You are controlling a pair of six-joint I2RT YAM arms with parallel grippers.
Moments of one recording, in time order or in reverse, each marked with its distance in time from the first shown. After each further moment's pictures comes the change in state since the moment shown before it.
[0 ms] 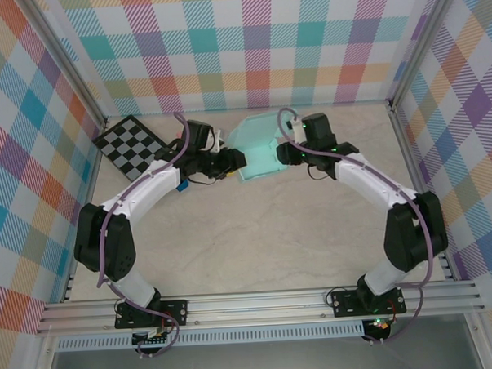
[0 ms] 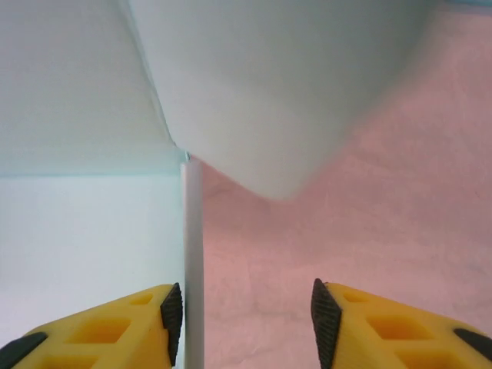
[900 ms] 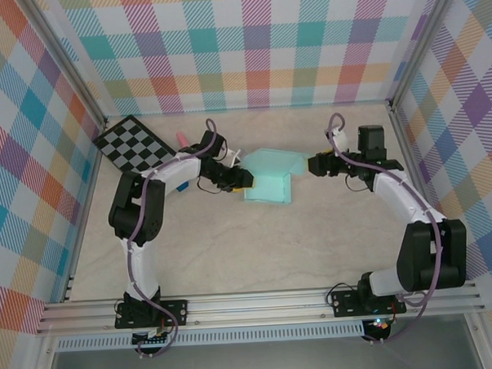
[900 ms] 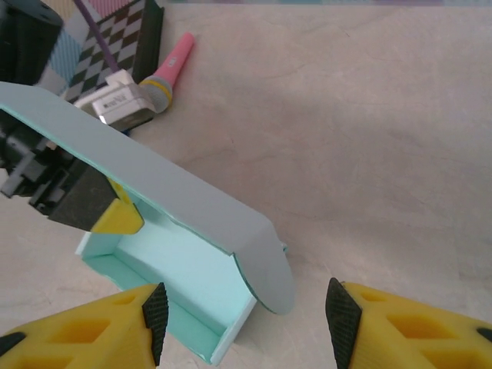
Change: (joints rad) left arm 0.037 0.372 0.122 -0.129 0.229 0.430; right arm -0.353 -0.148 -0.226 0.063 -0.591 -0.245
